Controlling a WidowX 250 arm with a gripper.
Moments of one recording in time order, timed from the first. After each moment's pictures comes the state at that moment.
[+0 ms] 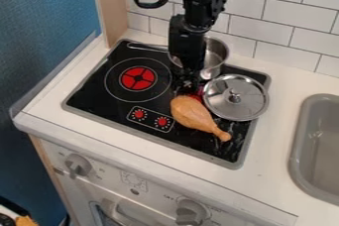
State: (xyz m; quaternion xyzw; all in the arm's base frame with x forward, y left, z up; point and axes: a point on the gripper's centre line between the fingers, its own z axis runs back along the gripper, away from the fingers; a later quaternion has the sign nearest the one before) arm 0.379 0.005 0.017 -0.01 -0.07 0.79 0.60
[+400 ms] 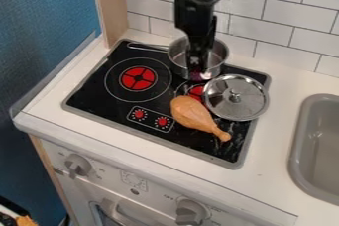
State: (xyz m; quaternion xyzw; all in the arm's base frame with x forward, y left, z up) arm 0.385 -0.002 0.060 -0.04 -0.08 0.78 0.62
